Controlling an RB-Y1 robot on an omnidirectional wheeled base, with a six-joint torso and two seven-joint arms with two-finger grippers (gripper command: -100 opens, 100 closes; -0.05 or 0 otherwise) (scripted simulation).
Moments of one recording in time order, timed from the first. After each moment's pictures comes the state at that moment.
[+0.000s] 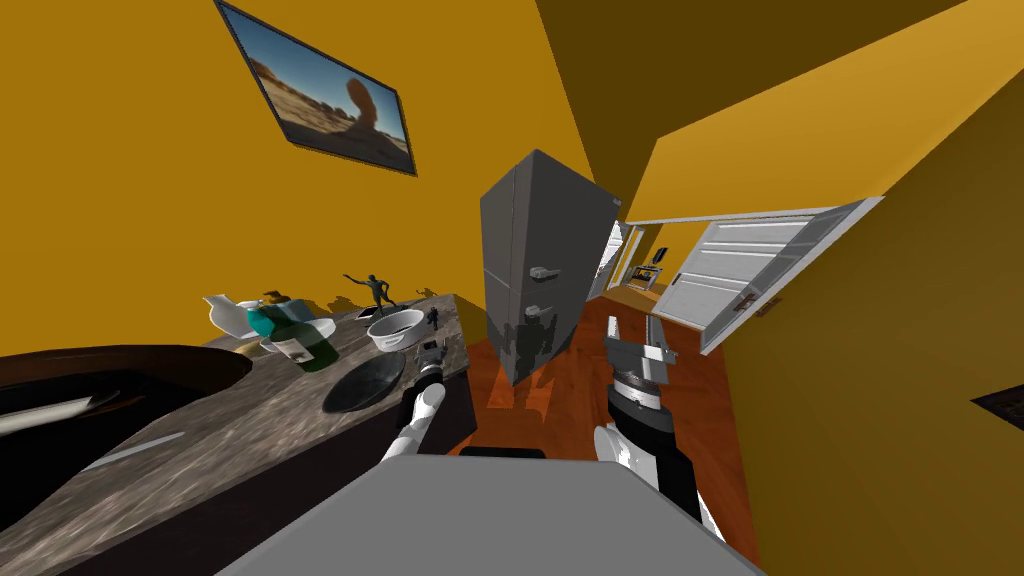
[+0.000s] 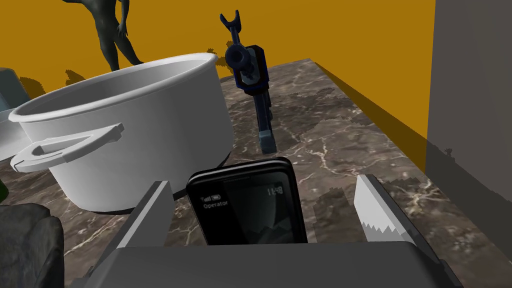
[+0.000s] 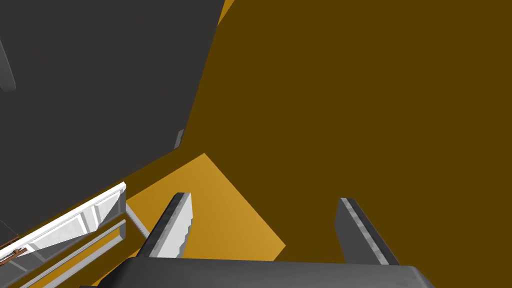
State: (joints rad) left arm 0.07 0.06 0.03 -1.40 1.17 -0.53 0.36; right arm 0.54 0.03 0.00 -2.33 -0.09 -0.62 -0.14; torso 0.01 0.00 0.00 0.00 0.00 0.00
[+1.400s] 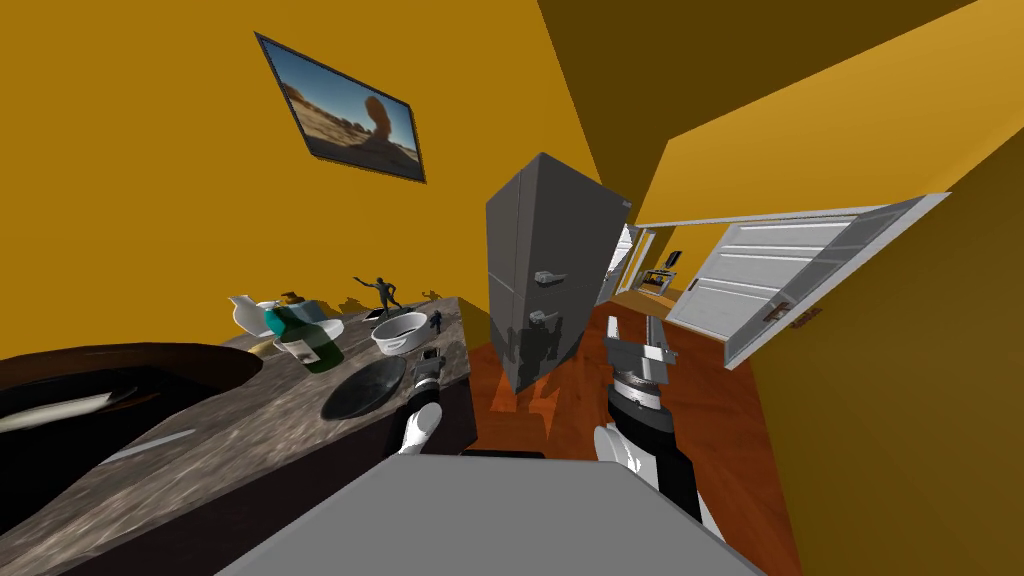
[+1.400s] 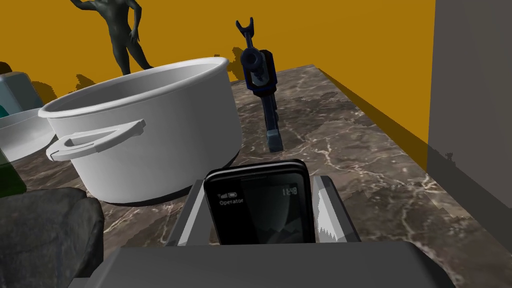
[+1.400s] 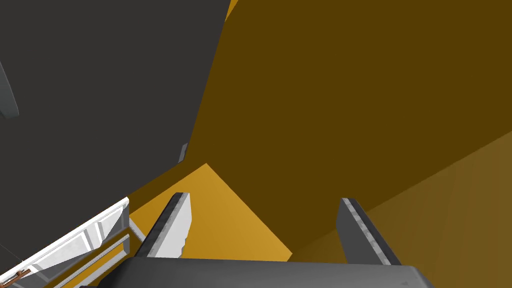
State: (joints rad) left arm 0.23 0.04 -0.02 -1.52 1.05 -0.52 0.45; right arm 0.54 0.03 0.00 -2.33 -0.09 -0.62 -0.14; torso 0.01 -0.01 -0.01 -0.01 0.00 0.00
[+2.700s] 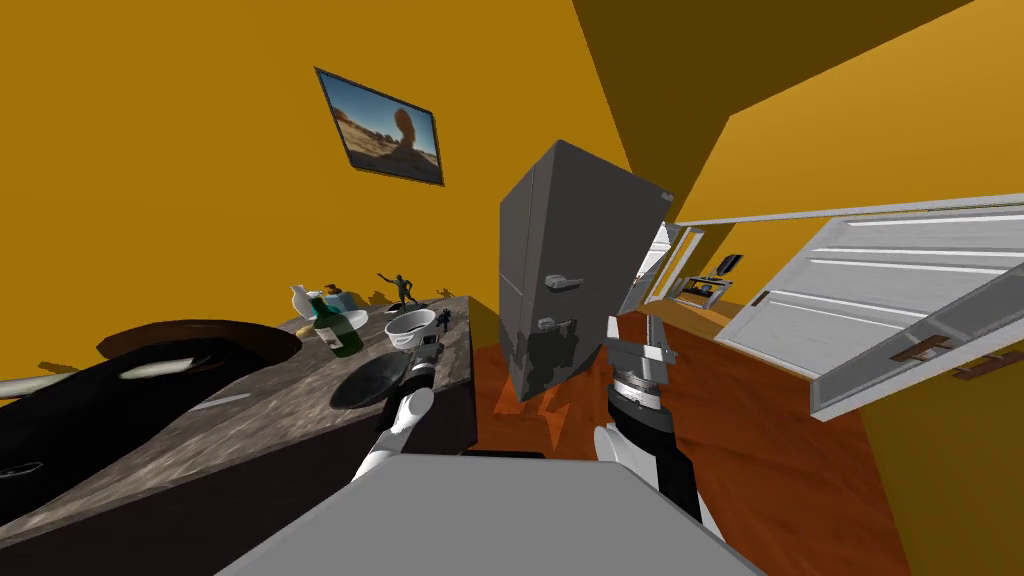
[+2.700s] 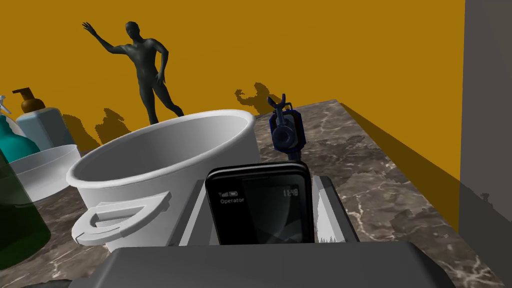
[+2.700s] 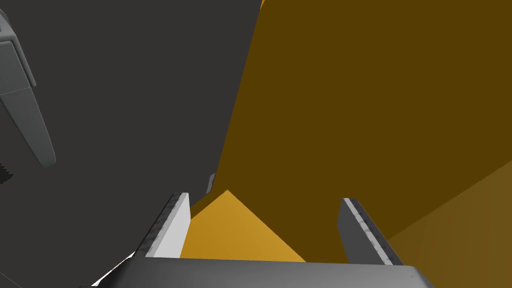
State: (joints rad) left arm 0.17 0.13 0.02 -1.58 1.06 -0.41 0.47; right arm 0.54 0.03 0.00 -2.33 -0.09 -0.62 -0.14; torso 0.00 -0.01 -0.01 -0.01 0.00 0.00
